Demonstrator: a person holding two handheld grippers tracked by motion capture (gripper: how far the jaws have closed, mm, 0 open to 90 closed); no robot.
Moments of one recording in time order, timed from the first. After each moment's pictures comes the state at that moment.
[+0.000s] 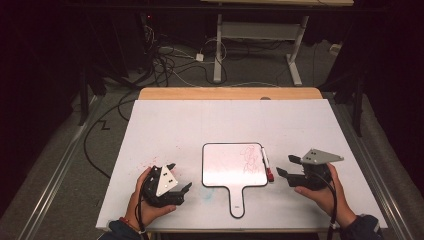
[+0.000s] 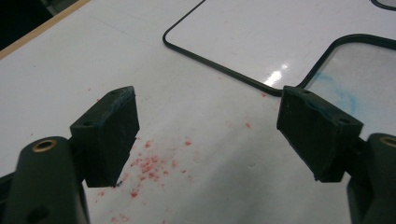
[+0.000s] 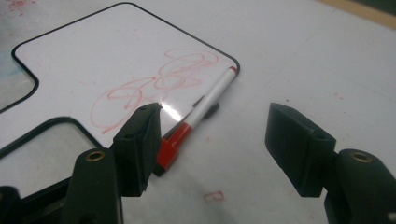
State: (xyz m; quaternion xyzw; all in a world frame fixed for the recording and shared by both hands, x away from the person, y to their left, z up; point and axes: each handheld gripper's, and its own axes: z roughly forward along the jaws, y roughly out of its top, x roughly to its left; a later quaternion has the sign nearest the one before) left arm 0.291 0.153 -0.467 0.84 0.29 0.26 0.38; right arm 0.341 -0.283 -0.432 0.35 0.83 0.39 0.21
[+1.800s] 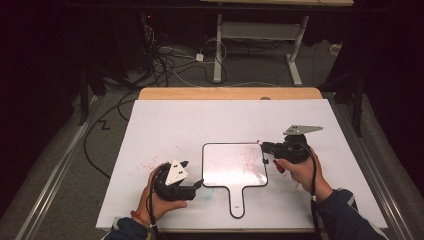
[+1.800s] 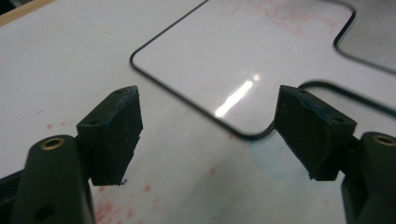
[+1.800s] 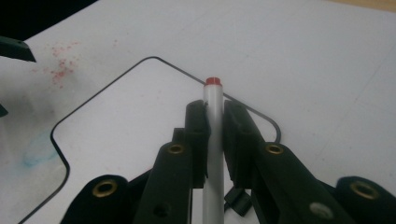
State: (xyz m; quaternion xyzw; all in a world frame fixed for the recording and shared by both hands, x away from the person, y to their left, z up) left arm 0.310 0.120 -0.454 0.83 0.30 0.19 0.42; right arm 0.405 -0.246 -0.420 0.37 0.81 0.45 0.11
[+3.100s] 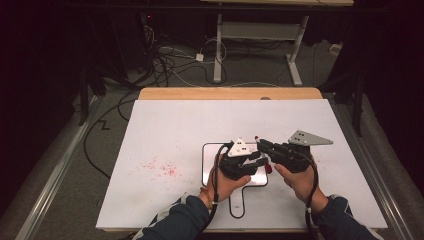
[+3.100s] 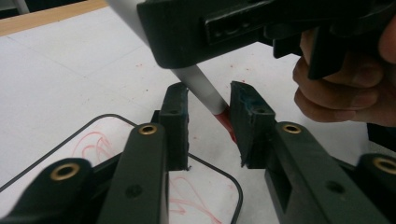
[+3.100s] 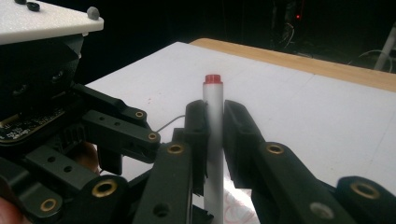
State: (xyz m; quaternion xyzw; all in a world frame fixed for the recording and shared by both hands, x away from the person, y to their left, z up) left arm 0.363 -0.027 -0.431 0.81 0.25 0.07 0.53; right arm 0.363 -0.231 -0.400 0.33 0.75 0.54 0.17
